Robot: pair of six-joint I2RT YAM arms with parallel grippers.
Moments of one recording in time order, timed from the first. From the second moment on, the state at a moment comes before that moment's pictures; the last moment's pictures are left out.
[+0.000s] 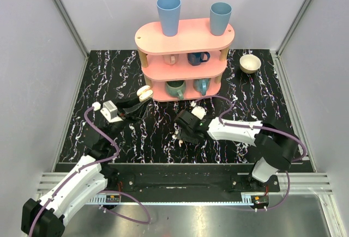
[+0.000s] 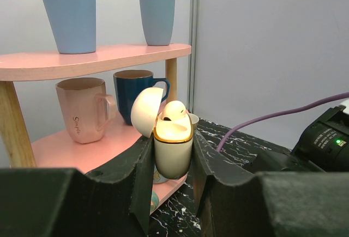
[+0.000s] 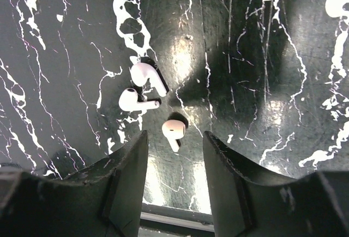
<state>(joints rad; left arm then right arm) -0.48 0.61 0.33 0.81 0.31 -0.19 1.00 1.62 0.95 -0.42 0.25 1.17</state>
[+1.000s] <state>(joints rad) -0.48 0.61 0.33 0.81 0.31 -0.19 1.02 1.69 1.01 -0.43 0.24 1.16</state>
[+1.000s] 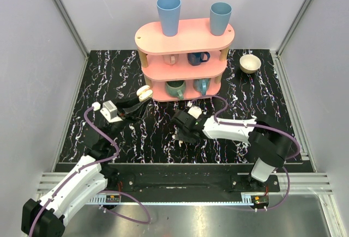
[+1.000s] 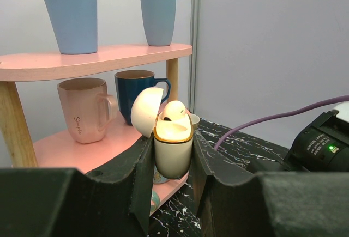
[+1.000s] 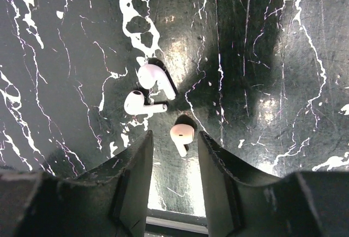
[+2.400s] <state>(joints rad) -0.48 0.59 0.33 0.81 0.31 -0.19 1.04 1.79 1.10 -0.53 0.28 1.17</state>
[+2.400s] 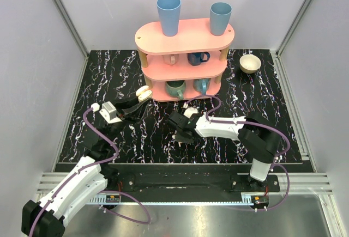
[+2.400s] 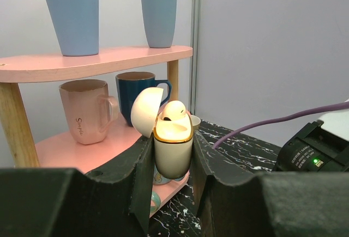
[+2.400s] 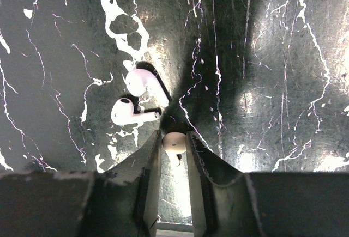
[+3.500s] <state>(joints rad) -0.48 0.65 0.33 0.80 0.31 -0.19 1.09 1.13 0.91 -0.17 0.62 0.84</state>
